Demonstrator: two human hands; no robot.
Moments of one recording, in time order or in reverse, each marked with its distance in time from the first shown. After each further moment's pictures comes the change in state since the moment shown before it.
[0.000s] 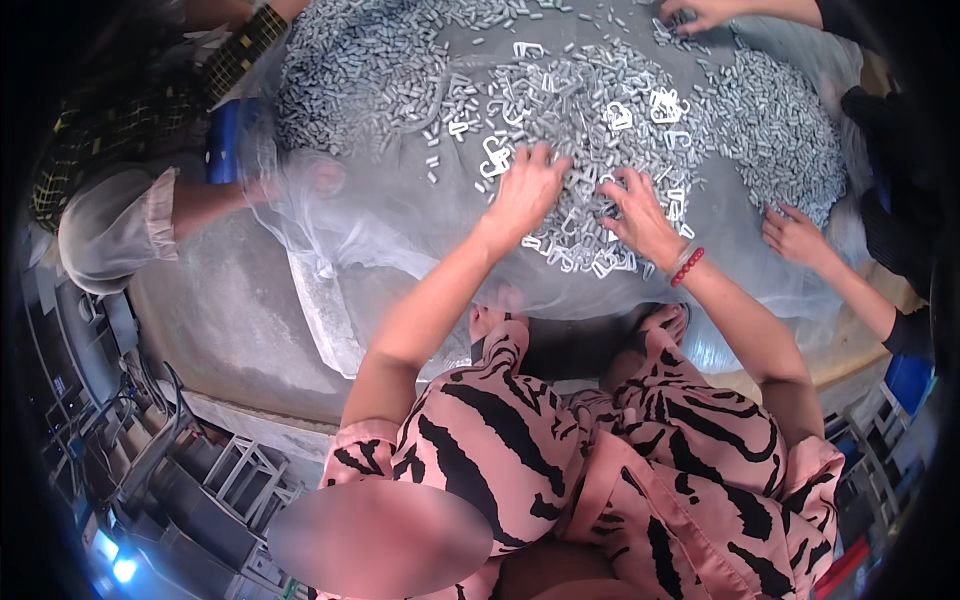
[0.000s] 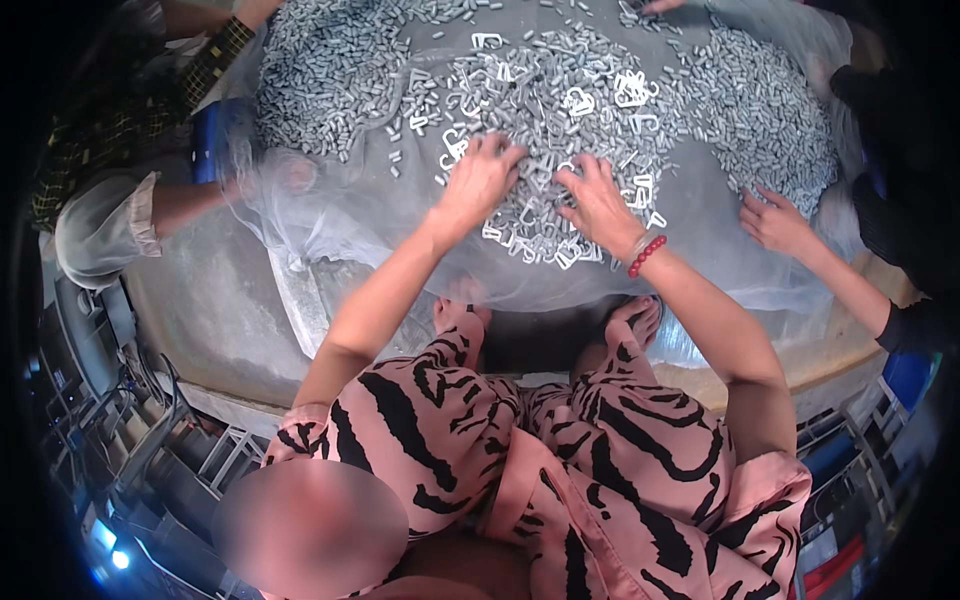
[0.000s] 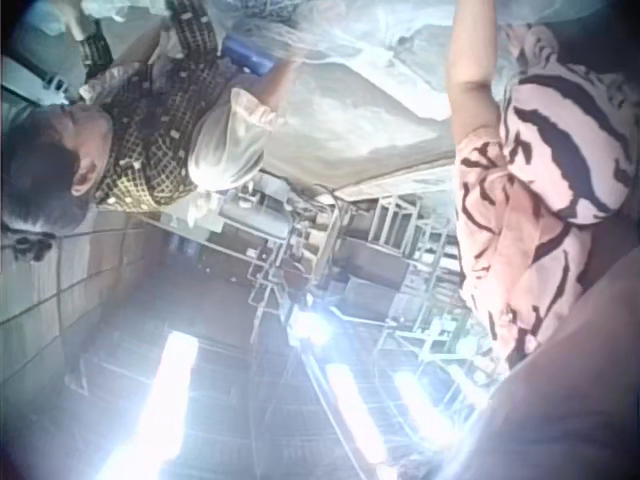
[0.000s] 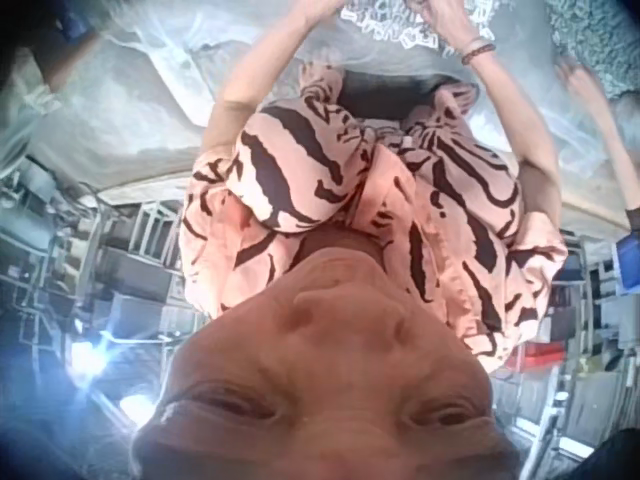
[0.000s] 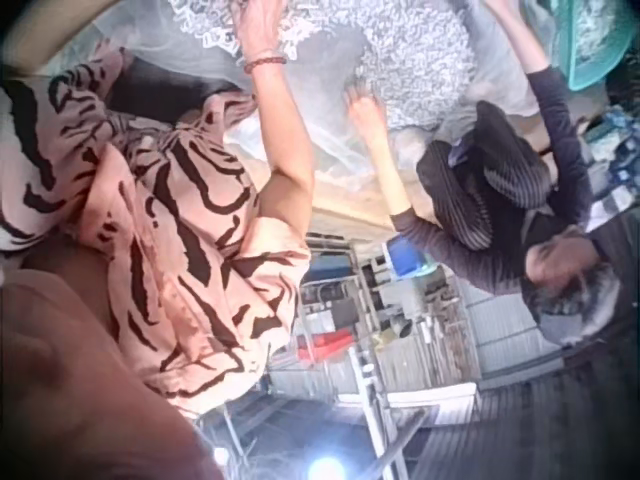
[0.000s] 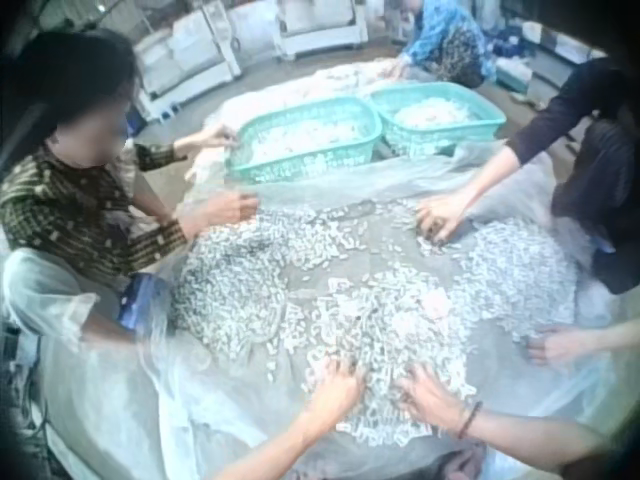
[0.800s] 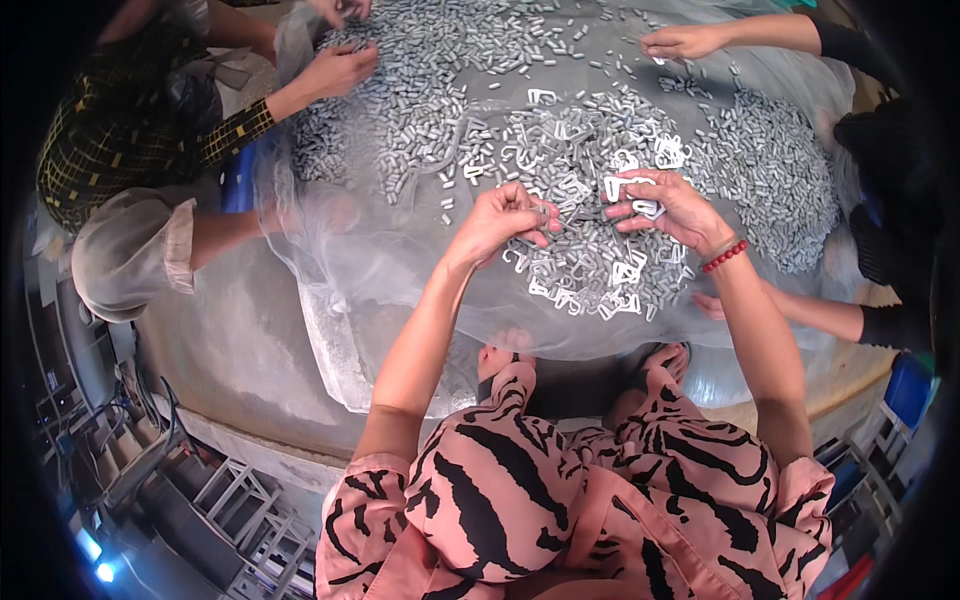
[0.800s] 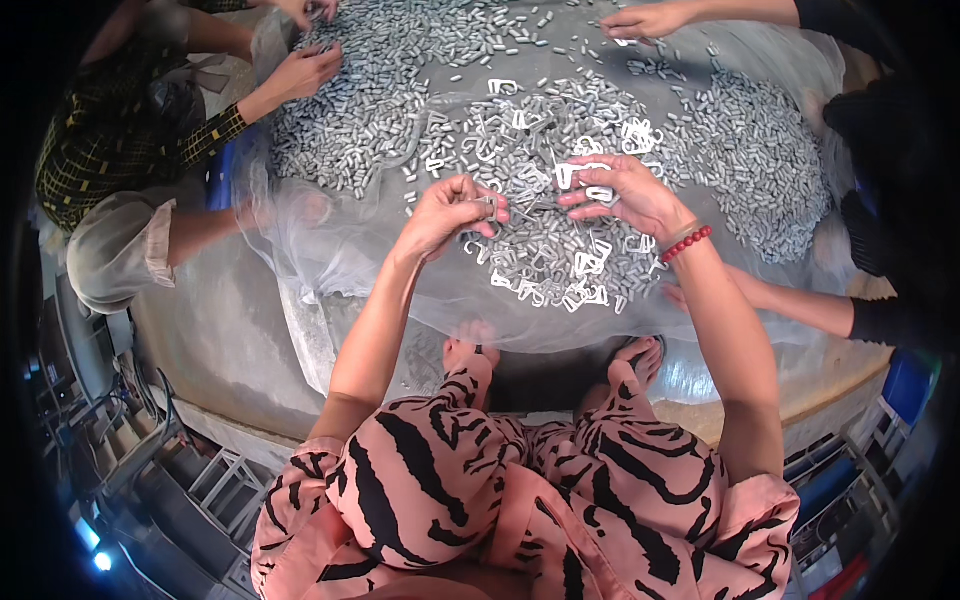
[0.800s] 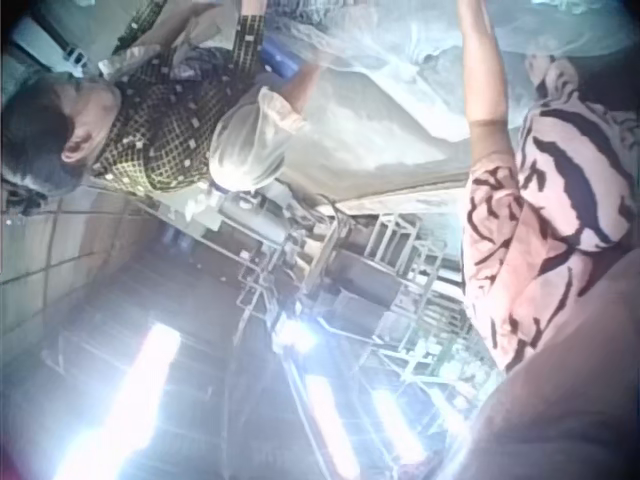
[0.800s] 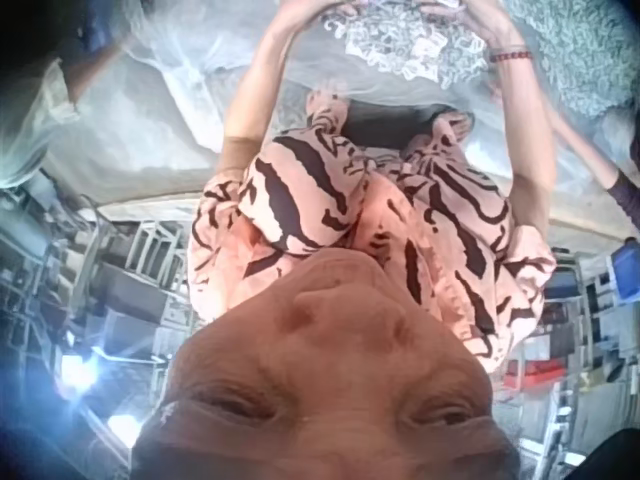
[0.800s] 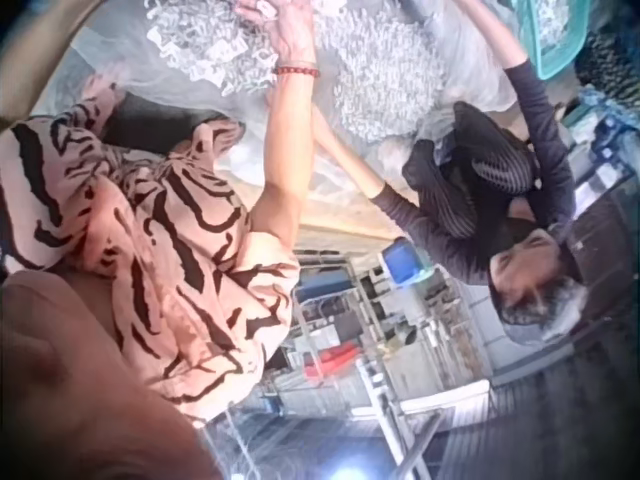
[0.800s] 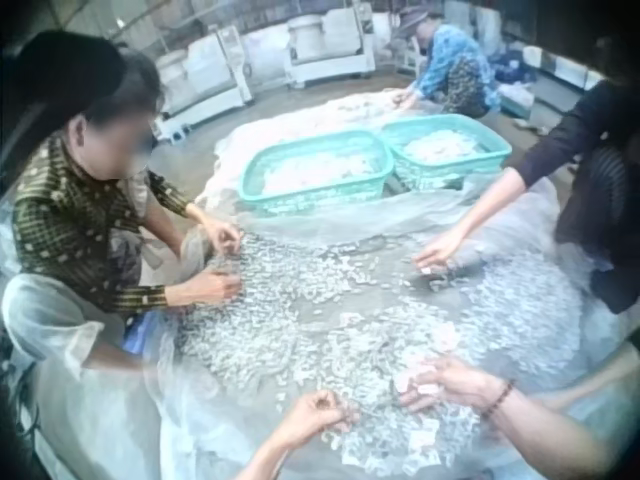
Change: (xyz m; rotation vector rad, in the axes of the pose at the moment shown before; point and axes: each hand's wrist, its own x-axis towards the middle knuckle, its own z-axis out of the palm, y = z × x) left_hand -0.007 -0.034 -0.069 -1.597 -0.153 -0.438; right_hand 0.063 -0.004 -0.091 1.495 -0.280 0.580
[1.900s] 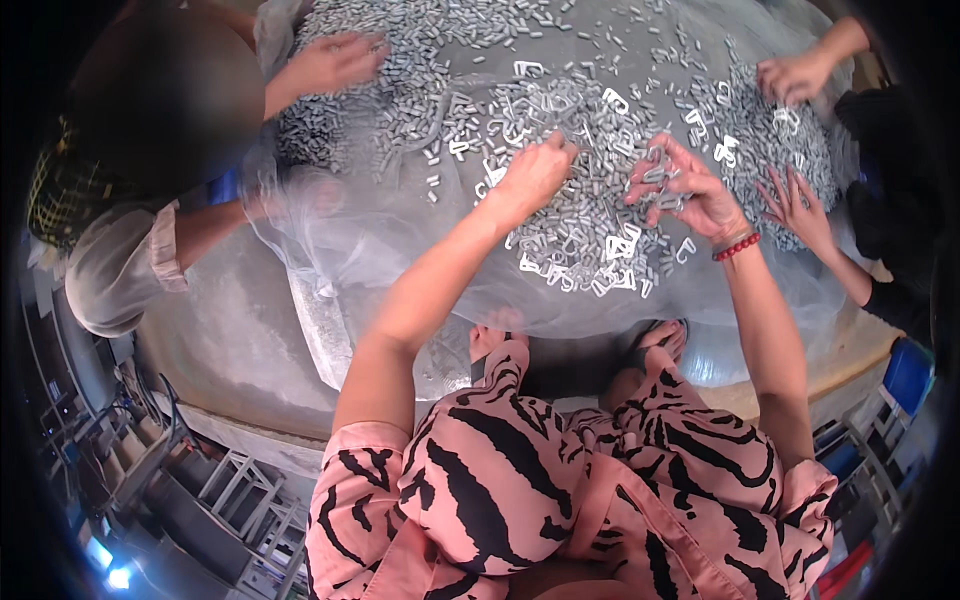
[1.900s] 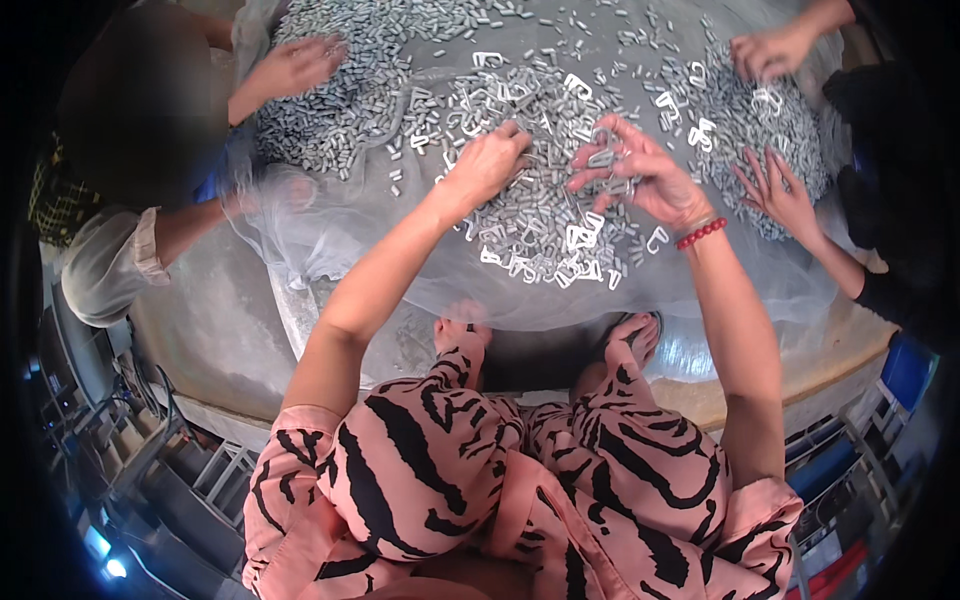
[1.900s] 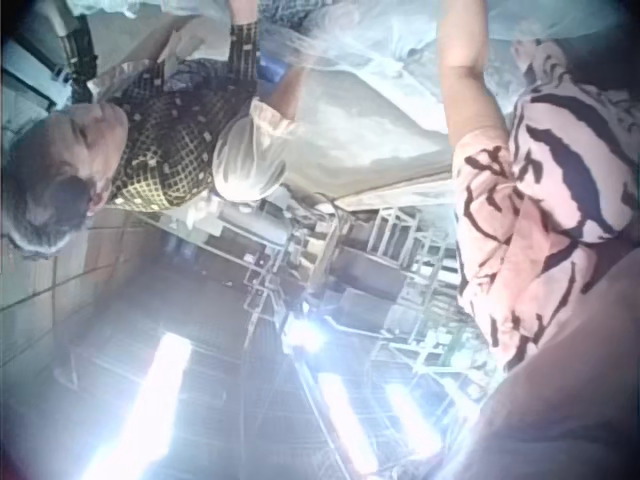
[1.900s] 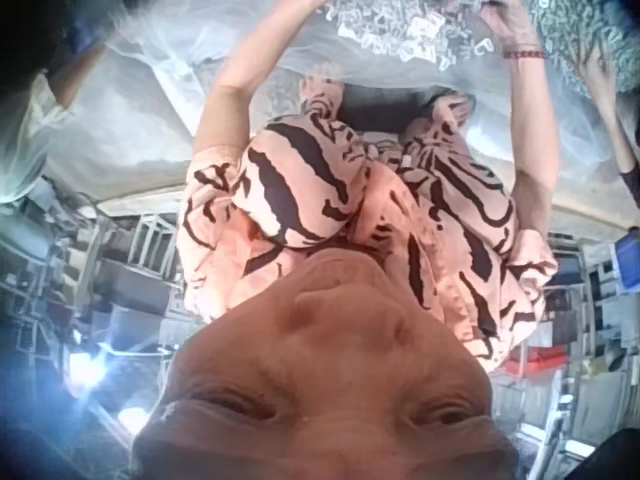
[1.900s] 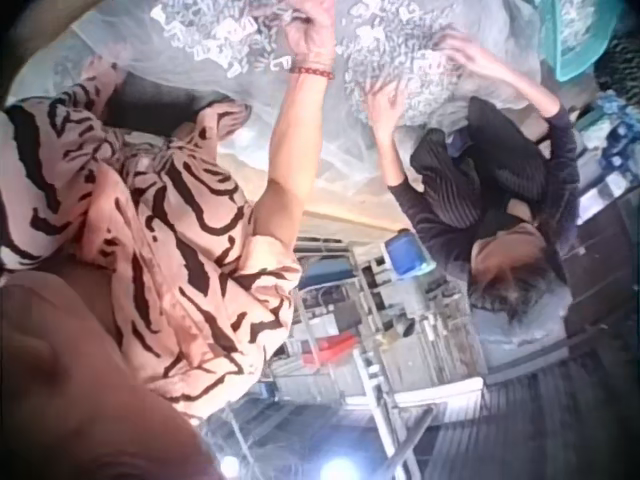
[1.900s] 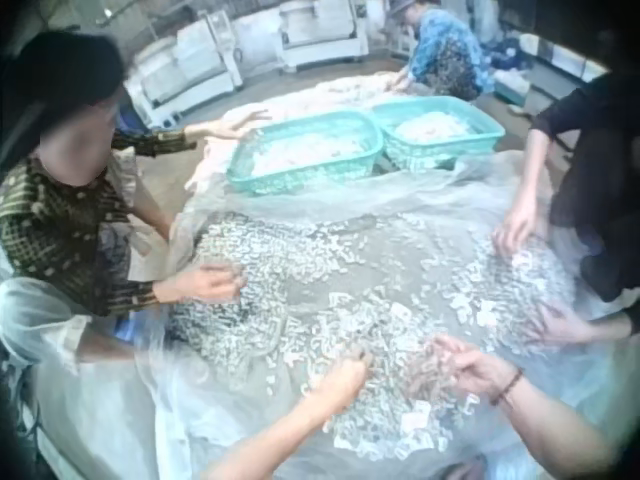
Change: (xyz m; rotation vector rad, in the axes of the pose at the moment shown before) left_hand 0.074 -0.040 0.021 1.577 0.008 0.397; right_hand -0.030 0.007 -0.015 0.231 -0.263 -0.222
